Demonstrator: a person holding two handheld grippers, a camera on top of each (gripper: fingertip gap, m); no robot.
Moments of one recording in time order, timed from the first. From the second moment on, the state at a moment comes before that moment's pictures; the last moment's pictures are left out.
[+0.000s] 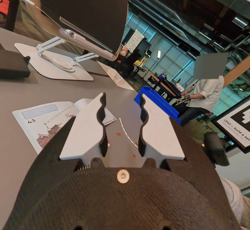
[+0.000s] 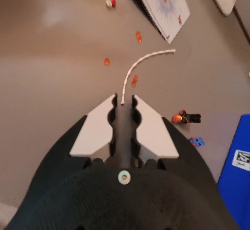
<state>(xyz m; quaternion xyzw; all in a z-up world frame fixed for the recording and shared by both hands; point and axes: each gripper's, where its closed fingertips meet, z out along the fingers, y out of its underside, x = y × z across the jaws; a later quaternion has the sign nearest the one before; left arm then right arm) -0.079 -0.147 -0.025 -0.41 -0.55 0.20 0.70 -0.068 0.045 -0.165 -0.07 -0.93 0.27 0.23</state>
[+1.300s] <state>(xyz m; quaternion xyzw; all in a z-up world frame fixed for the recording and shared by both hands) -0.073 -0.166 -0.028 -0.43 -0.56 0.26 0.66 -0.050 0.039 -0.171 -0.22 -0.90 0.37 0.10</state>
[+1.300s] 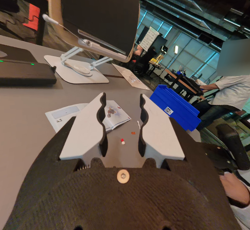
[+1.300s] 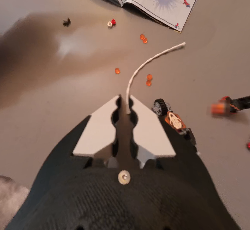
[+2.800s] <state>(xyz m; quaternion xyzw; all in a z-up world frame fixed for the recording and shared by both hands) -0.075 -0.158 -0.039 -0.44 -0.58 0.18 0.66 -0.003 0.010 -0.141 -0.09 -0.87 0.48 0.06</state>
